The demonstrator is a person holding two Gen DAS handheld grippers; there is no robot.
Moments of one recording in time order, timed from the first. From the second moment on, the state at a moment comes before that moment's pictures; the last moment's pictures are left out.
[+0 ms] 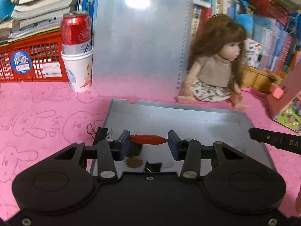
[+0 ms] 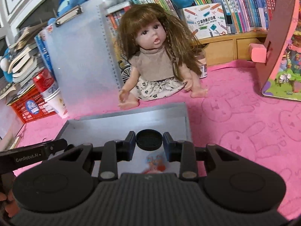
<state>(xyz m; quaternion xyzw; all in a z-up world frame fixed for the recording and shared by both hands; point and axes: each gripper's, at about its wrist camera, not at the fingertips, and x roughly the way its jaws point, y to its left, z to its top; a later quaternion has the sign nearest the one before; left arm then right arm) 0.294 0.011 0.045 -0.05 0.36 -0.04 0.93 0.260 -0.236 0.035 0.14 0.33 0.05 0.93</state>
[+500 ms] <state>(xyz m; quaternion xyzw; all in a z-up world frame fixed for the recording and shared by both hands) 0.333 0.010 0.027 -0.04 0.37 -0.03 0.93 0.291 -0.226 0.011 0.11 0.36 0.04 0.92</state>
